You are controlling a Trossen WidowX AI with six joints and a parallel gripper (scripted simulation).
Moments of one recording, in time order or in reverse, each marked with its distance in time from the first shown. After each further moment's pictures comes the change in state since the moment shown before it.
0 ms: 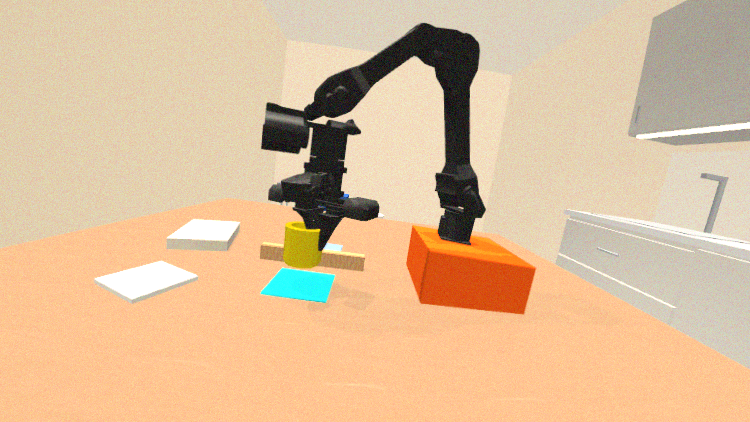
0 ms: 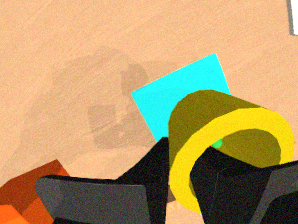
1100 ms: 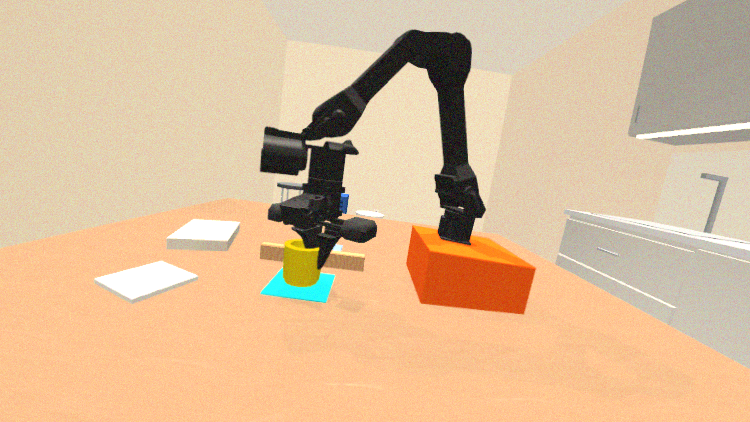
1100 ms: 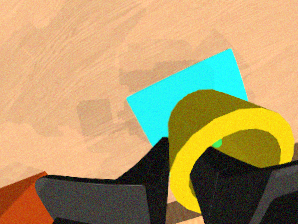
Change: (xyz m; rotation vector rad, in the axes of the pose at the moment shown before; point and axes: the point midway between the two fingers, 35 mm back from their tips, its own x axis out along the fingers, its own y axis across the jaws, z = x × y) arm 0.034 0.002 -0.001 0.000 0.003 0.003
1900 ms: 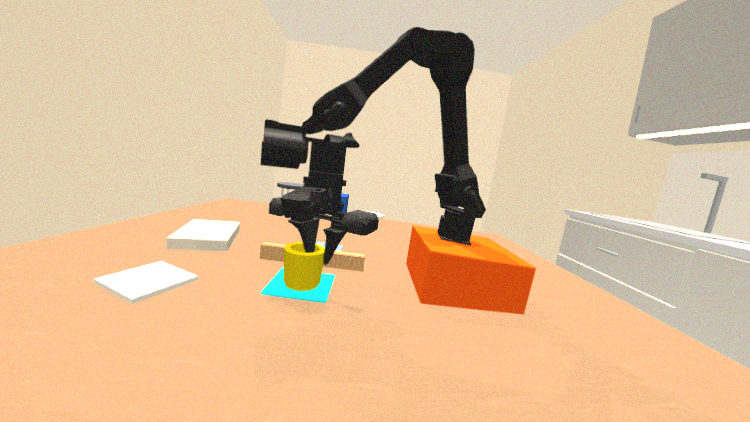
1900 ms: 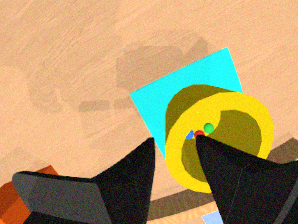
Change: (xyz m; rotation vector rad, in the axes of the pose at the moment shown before) arm -0.011 0.001 -0.001 0.002 0.008 0.008
